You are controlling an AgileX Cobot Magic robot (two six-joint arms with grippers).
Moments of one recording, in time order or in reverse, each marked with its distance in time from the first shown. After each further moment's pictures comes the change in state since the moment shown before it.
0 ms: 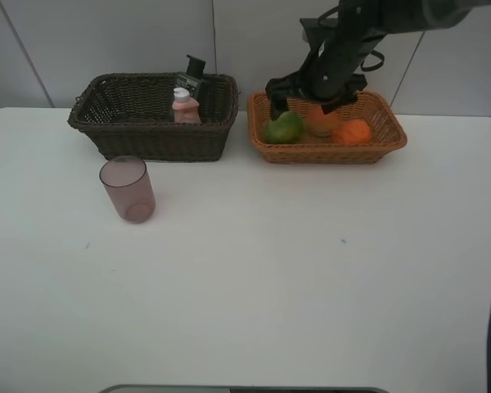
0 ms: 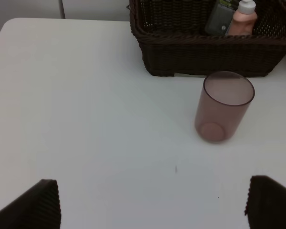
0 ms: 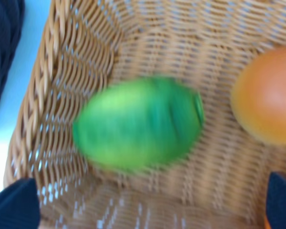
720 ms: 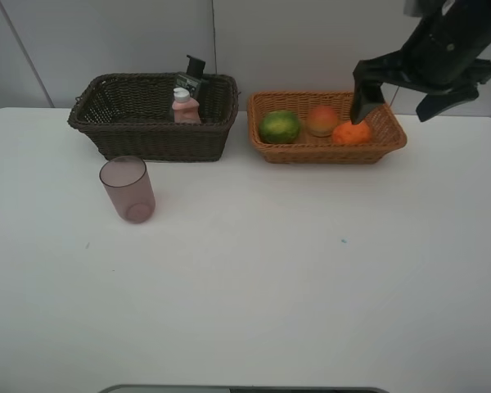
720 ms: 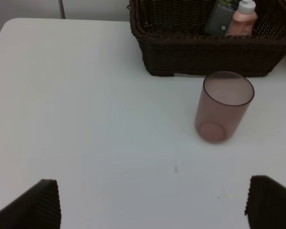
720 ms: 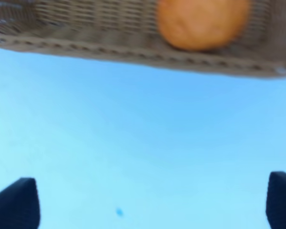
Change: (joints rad) left arm 0.000 0.000 0.000 0.000 0.000 0.000; right arm -0.118 -0.494 0.362 0.030 0.274 0.000
